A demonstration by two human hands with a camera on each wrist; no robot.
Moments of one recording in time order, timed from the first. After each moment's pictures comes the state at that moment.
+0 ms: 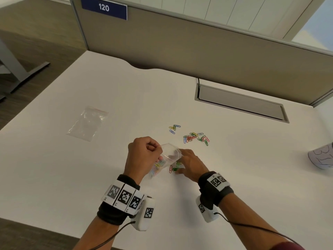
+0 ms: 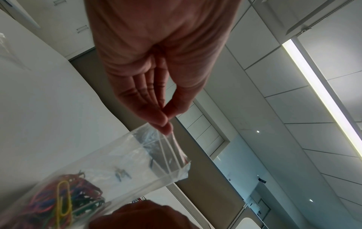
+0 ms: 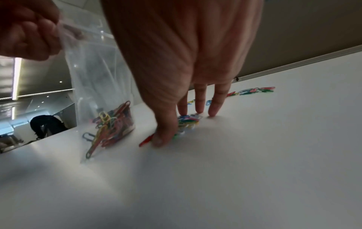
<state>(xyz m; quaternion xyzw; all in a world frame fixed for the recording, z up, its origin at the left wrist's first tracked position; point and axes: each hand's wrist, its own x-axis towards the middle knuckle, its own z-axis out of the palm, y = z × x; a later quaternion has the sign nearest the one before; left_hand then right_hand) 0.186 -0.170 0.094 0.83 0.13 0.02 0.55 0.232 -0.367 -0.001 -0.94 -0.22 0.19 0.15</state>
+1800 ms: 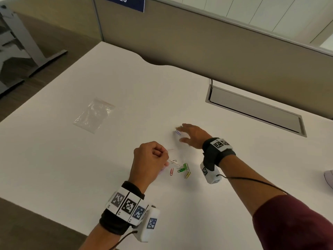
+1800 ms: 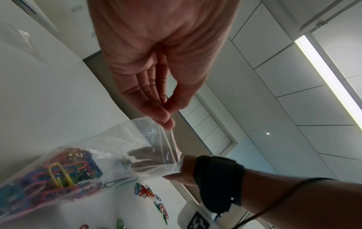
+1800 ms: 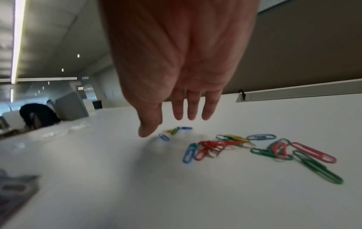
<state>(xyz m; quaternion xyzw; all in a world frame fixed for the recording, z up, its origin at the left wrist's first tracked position) 0.180 -0.189 0.086 0.79 0.18 0.02 0.59 0.352 -0.355 0.026 -0.93 -0.25 0.25 0.10</state>
